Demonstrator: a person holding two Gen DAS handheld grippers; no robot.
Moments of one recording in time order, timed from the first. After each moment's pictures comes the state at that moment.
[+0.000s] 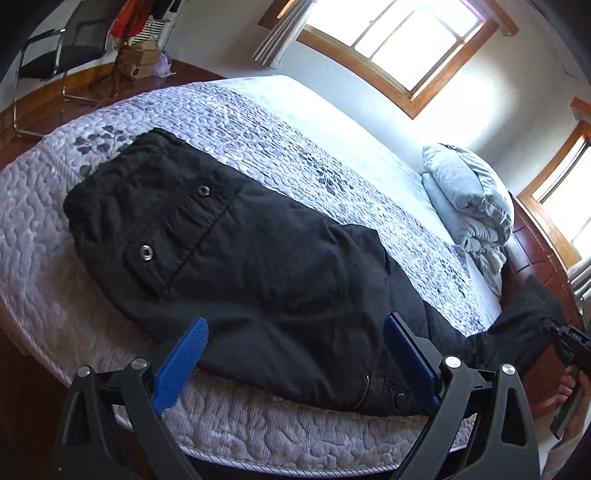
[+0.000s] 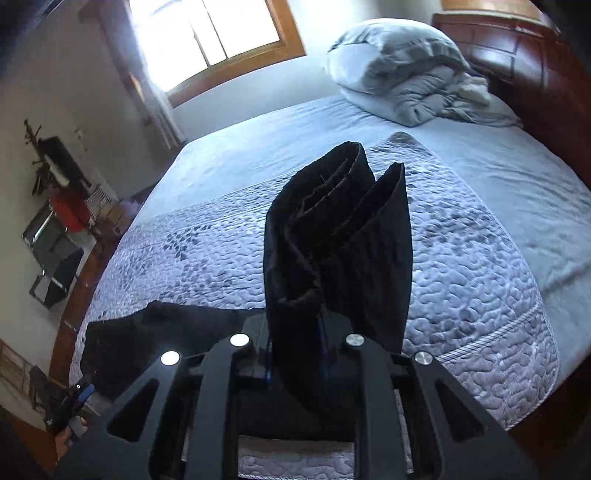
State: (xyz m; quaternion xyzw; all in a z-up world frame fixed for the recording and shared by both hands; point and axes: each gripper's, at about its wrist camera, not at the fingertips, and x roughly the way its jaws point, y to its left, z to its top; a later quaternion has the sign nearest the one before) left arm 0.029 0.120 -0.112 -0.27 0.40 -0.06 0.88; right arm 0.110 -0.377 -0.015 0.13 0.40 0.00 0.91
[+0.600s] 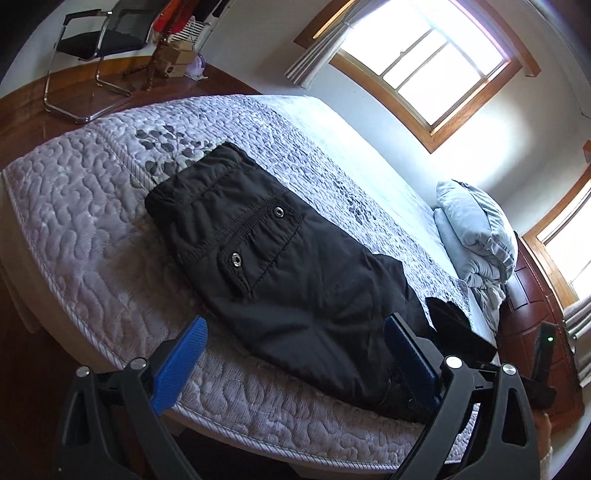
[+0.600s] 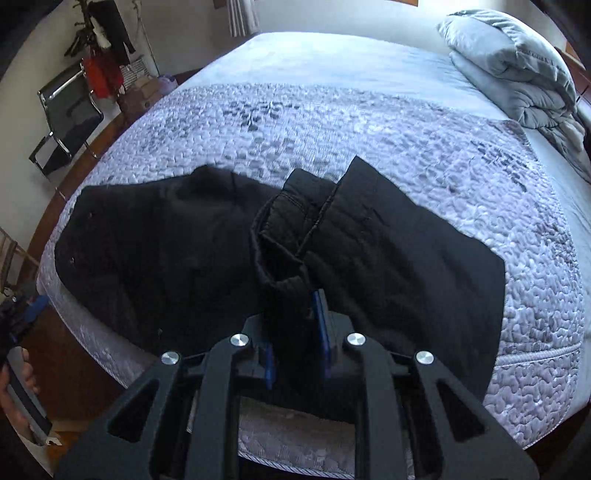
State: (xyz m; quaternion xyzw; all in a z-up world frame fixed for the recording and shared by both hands) left arm -0.009 0.177 -0.112 -0.32 0.37 -0.02 0.87; right arm 0.144 -0.195 -0.119 -0.01 0.52 0.08 0.85
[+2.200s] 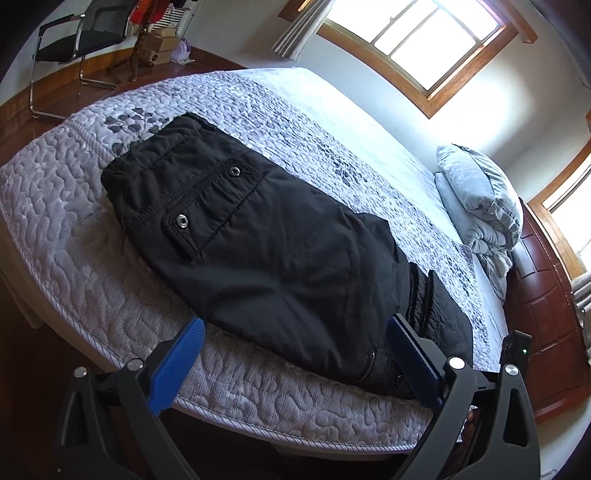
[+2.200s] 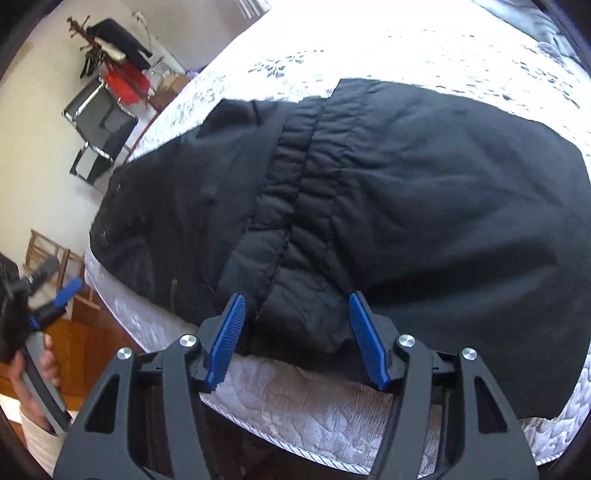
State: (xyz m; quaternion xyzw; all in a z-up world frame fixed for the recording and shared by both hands) left arm 0.006 0.124 -0.109 -0.28 0.42 -0.03 0.86; right arm 0.118 -0.226 -0.187 0.11 0.55 0.18 0.80
